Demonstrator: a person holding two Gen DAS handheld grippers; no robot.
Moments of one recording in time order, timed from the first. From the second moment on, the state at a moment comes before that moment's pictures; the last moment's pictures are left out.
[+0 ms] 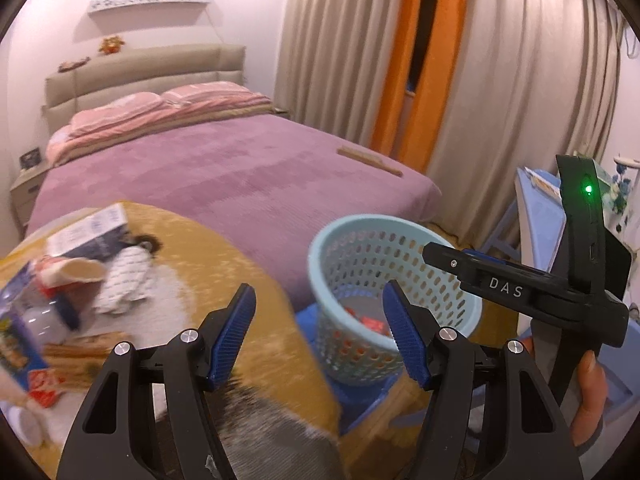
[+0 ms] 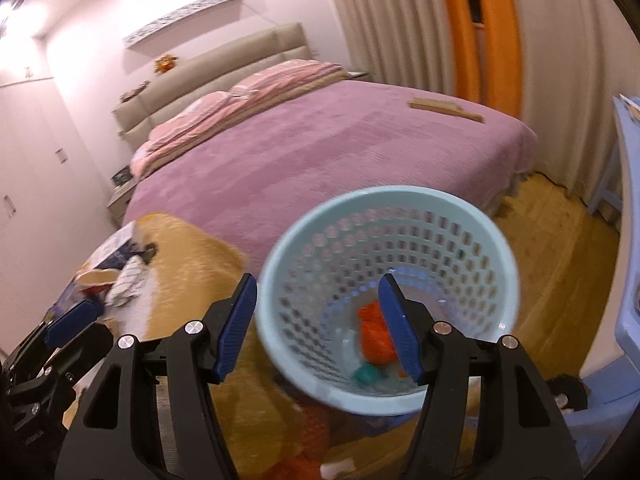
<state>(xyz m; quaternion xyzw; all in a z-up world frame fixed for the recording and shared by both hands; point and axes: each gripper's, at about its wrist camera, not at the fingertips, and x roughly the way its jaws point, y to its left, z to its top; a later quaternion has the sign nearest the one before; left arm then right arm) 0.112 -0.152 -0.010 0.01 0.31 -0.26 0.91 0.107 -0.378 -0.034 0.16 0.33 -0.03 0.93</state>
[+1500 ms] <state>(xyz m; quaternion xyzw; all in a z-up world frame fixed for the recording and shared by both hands) 0.119 0.180 -0.071 -0.22 0.42 0.16 0.87 0.182 -0.118 -0.072 0.04 0.41 0.26 0.87</state>
